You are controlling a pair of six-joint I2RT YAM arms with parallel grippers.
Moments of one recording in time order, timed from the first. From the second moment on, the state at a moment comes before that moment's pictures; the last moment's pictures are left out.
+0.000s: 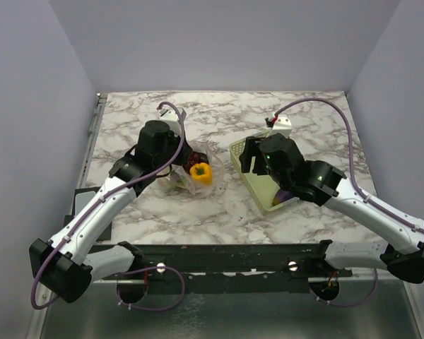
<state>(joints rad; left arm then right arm) -0.53 1.14 1.08 -0.42 0.02 -0.30 0.95 1.18 1.25 -0.60 0.53 0.57</state>
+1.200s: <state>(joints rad) -0.53 1.08 1.04 -0.40 0.05 -0.30 0.56 1.31 1.04 -0.87 0.63 0.85</state>
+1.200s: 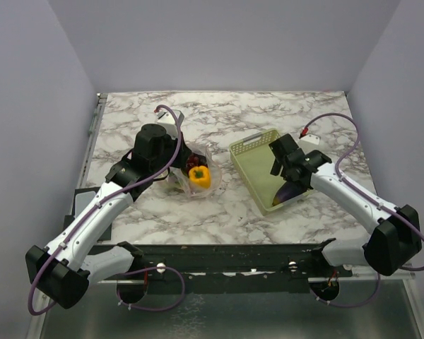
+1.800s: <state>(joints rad) -0.53 1.07 1.04 -0.40 0.06 -0.30 0.45 1.43 0.98 -0.74 0.56 0.86</state>
